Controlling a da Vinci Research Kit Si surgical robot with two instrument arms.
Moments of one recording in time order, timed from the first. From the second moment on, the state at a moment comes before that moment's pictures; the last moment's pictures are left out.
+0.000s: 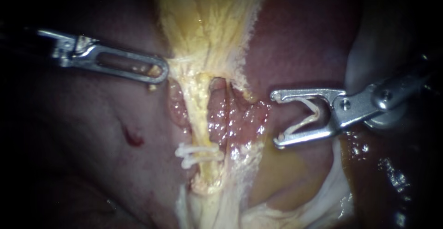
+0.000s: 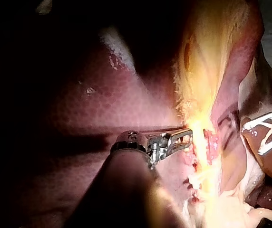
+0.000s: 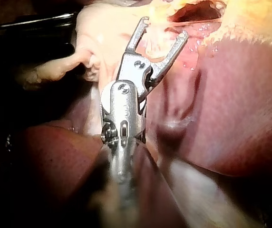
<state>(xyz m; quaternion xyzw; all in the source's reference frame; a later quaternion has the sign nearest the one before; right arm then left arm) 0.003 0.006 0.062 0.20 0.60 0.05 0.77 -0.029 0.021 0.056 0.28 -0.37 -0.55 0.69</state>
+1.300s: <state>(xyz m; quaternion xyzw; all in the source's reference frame) 0.014 0.004 0.068 0.24 0.60 0.09 0.76 -0.030 0.020 0.055 0.28 -0.38 -0.55 0.69</state>
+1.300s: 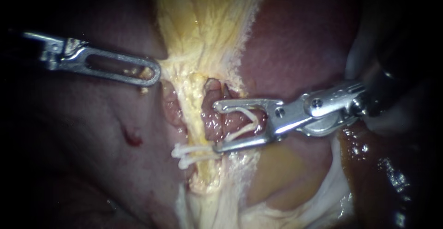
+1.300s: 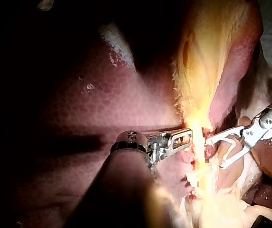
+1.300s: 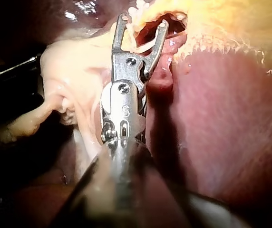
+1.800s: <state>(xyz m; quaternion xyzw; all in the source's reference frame) 0.014 0.004 0.074 0.27 0.59 0.12 0.75 -0.030 0.020 0.055 0.28 -0.38 -0.55 0.69</state>
